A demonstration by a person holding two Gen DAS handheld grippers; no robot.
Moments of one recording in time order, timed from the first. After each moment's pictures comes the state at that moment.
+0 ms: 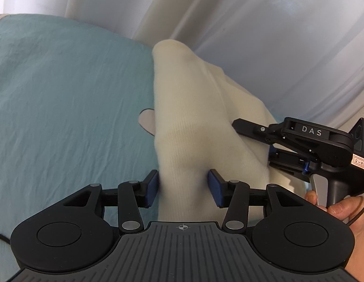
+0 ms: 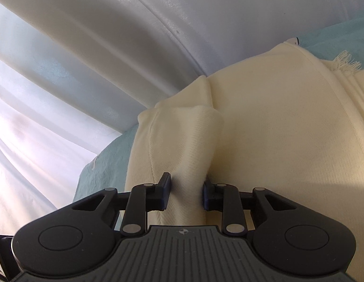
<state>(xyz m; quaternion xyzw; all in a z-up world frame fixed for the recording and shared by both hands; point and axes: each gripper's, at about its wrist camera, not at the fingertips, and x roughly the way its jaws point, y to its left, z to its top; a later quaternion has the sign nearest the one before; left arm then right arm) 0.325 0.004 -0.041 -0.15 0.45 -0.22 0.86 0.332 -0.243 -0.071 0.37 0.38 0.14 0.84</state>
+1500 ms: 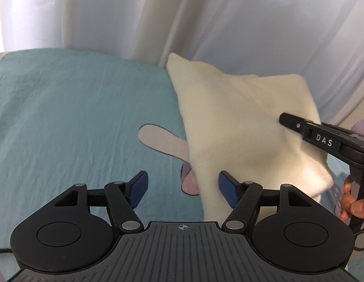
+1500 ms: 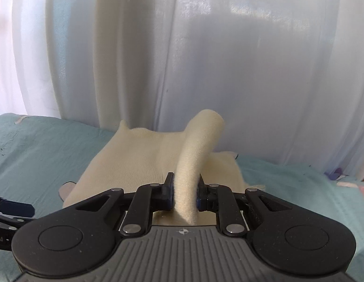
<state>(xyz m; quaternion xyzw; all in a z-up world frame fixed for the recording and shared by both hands) 0.313 -0.023 -0.016 -0.06 0.42 -0.19 0.89 0.298 -0.207 -0.011 -0.02 0.28 -0.03 0.96</state>
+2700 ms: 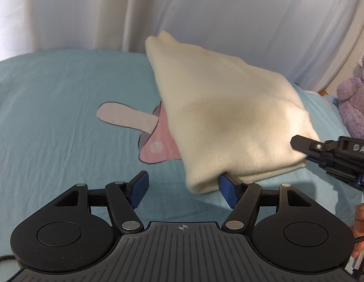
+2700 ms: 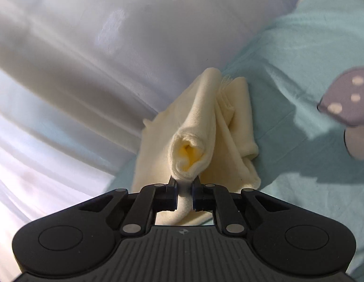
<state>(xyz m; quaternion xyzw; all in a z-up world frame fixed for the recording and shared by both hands) 0.287 -0.064 -0.030 0.00 0.43 -0.23 0.87 0.191 -0.309 -0.082 0.49 0.26 0.03 0.83</state>
